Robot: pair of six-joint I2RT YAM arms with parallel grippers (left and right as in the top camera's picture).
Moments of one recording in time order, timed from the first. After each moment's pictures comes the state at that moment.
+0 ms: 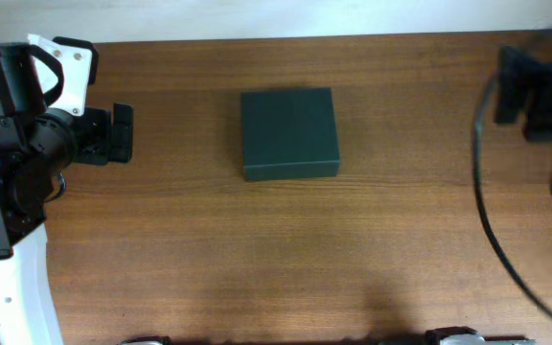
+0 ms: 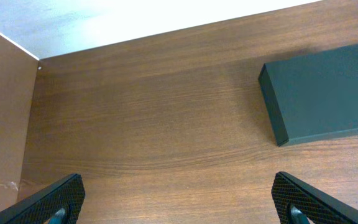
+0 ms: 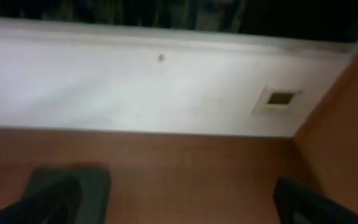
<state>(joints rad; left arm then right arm) 0.04 1.44 2.12 -1.46 -0.03 0.21 0.06 1.32 2.27 -1.26 0.12 -0.05</state>
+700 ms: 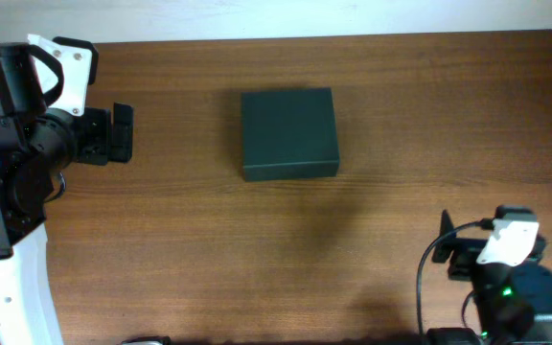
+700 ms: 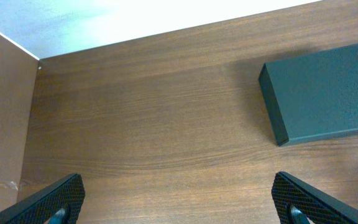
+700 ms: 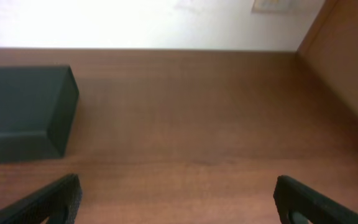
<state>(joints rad) 0.04 1.44 2.12 -1.46 -0.03 0.21 -0.03 0.30 0.66 -0.75 0.12 -0.03</state>
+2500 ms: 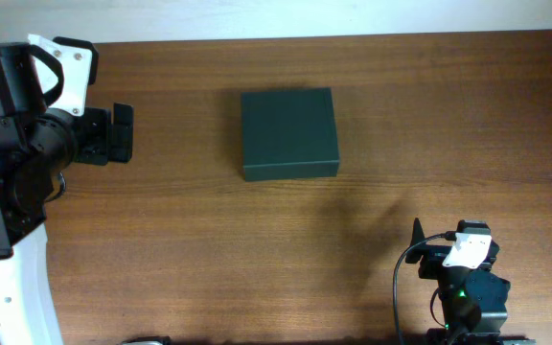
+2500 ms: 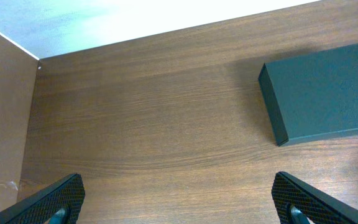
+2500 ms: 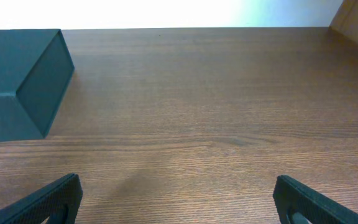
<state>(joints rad) 0.04 1.44 2.12 -1.46 -0.03 0.21 -0.03 0.01 0.14 -0.45 0.09 0.00</state>
